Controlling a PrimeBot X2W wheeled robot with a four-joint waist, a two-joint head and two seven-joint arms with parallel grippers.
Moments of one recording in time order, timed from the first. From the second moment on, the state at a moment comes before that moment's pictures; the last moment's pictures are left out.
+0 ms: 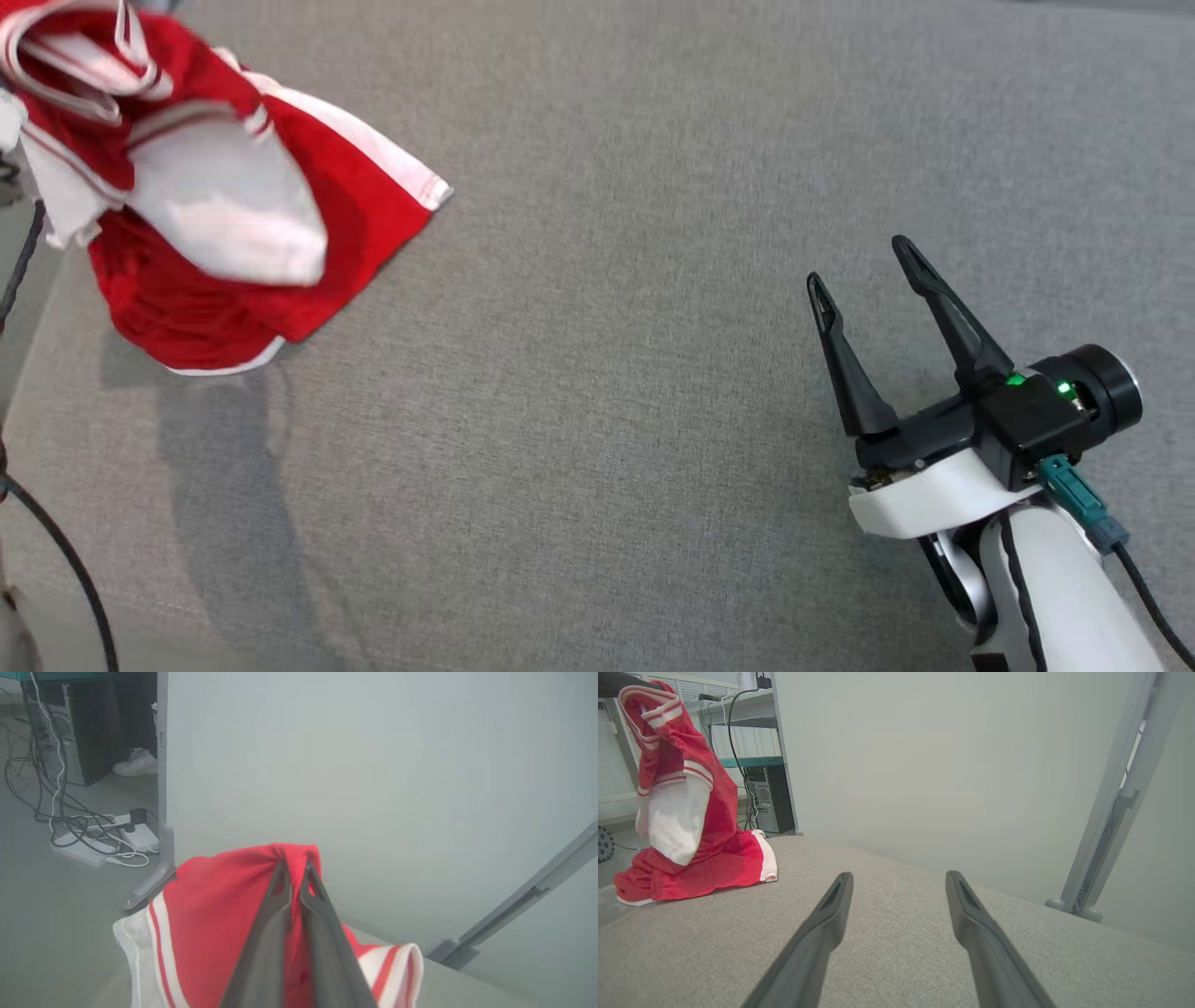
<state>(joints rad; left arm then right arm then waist) -1.00 0.37 0.04 0.77 -0.74 -0.13 0.20 -0.31 -0.07 0.21 0.08 -0.03 0.13 -0.24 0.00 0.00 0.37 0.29</state>
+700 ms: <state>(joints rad) -0.79 0.12 -0.10 -0.01 -0.88 0.00 0.22 -0.30 -0.05 0.12 0.08 0.06 0.13 -0.26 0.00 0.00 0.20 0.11</state>
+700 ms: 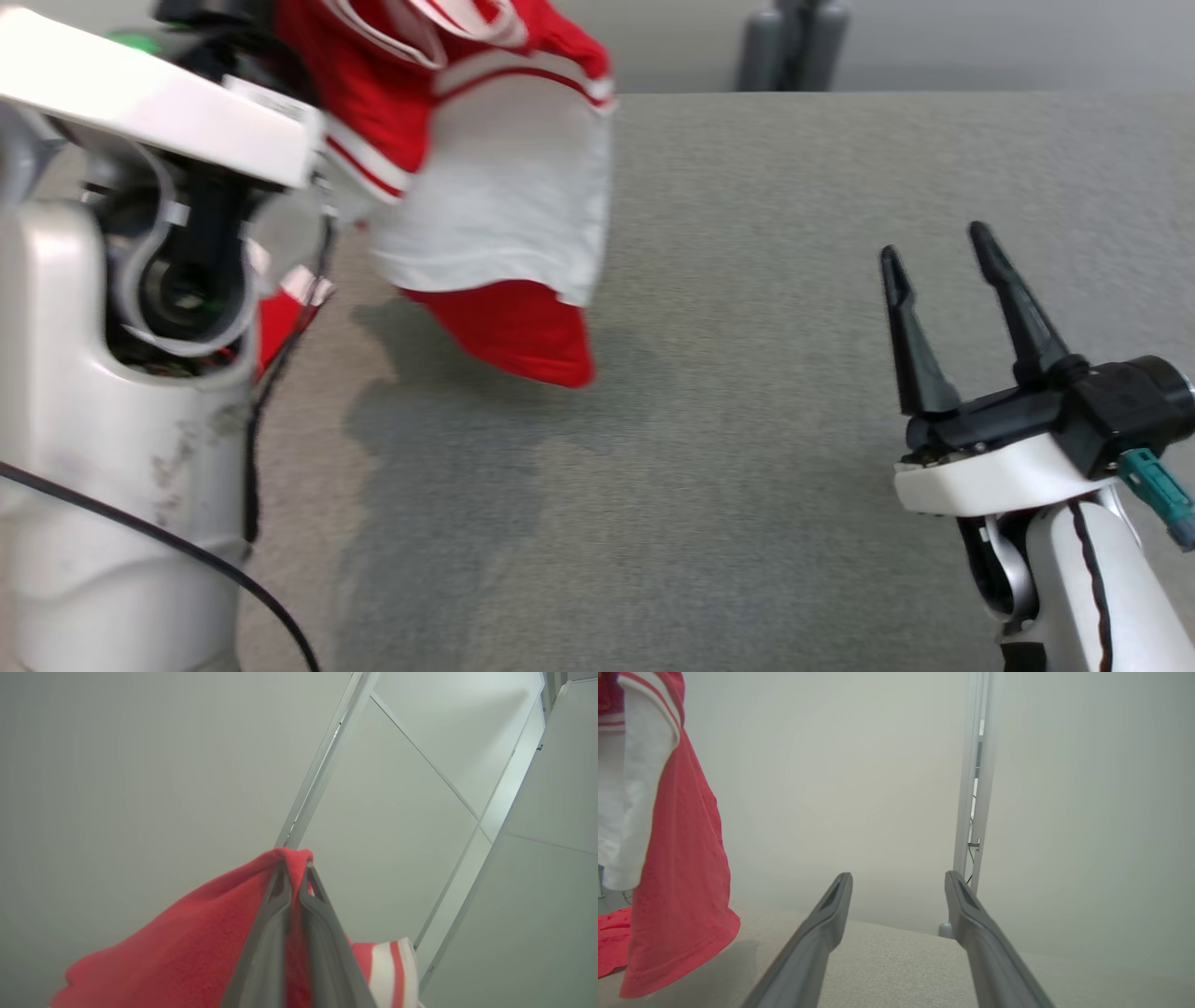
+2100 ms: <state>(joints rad) -0.74 0.17 -0.76 0.36 -0.84 0.11 -0.25 -0.29 -0.05 0.04 0.02 0.06 0.13 -0.26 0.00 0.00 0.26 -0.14</state>
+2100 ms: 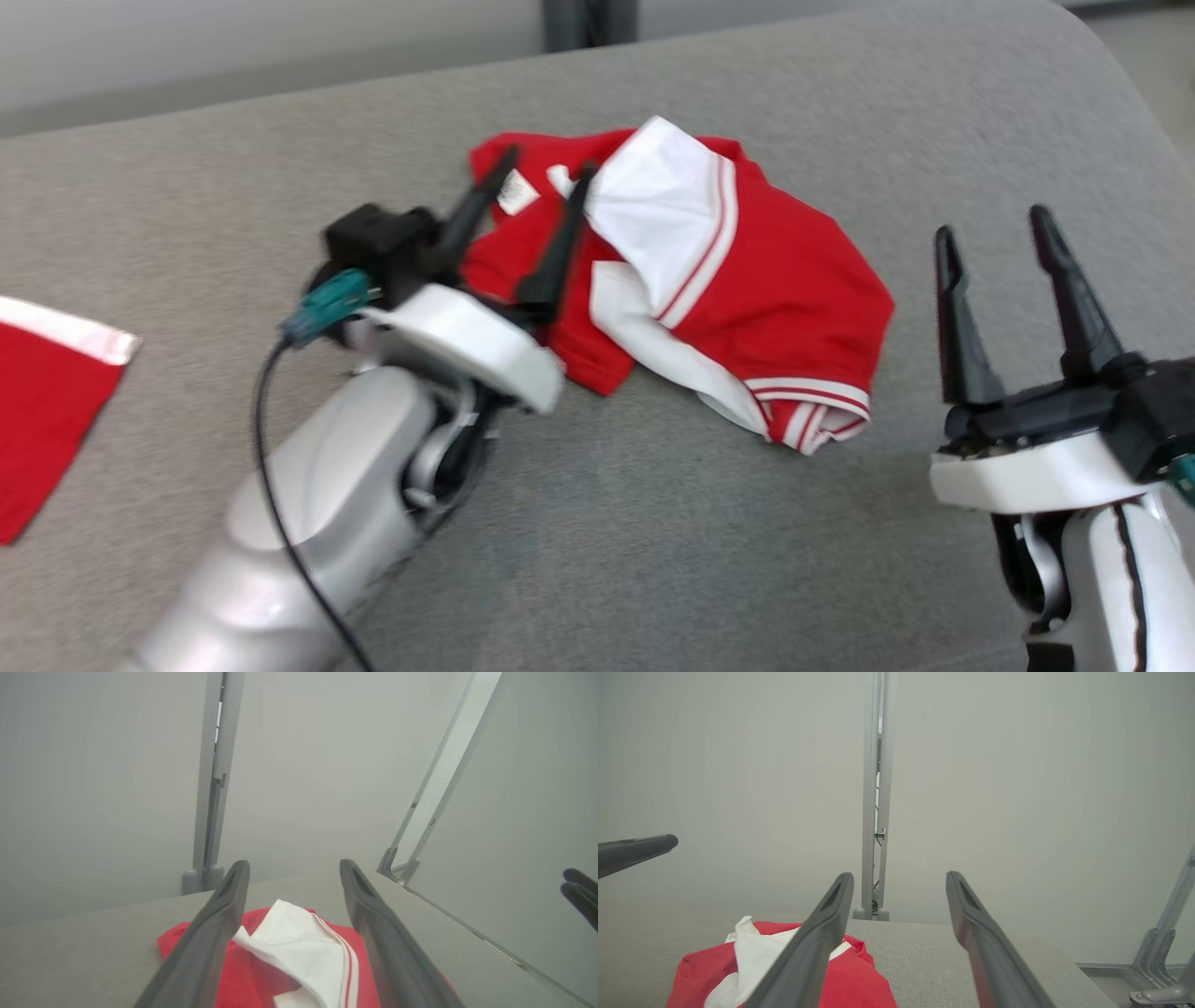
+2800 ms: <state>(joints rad) -0.08 0.14 -0.27 0.11 -0.44 0.06 -0.26 -0.11 -0.05 0.05 0.08 0.08 0.13 -0.26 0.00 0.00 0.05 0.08</state>
